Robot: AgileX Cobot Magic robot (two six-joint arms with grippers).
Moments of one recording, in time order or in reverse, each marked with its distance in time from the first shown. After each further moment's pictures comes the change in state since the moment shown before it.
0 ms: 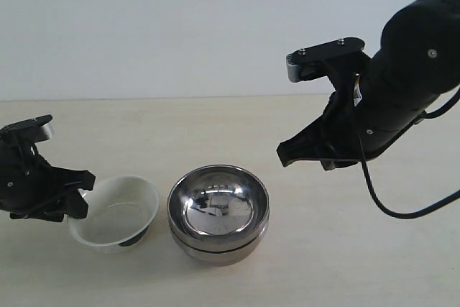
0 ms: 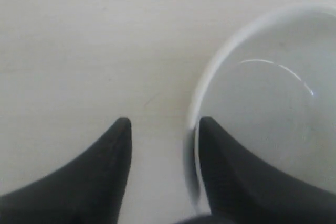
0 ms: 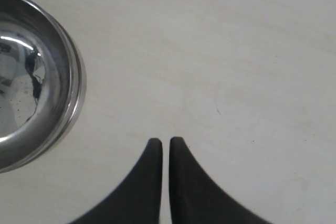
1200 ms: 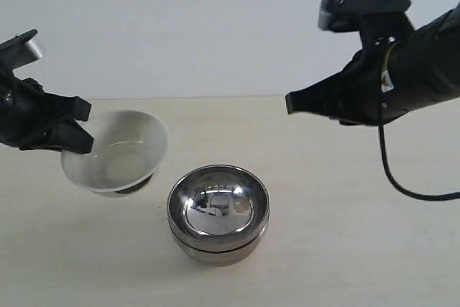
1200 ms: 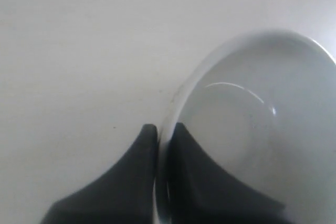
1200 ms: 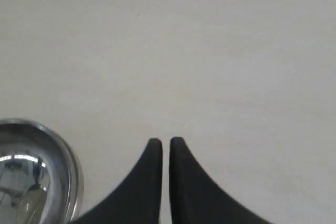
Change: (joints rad) left arm -0.039 -0.239 -0.135 -0.044 0.245 0.039; right arm 0.000 -0.125 0.088 -0.358 -0.235 0.474
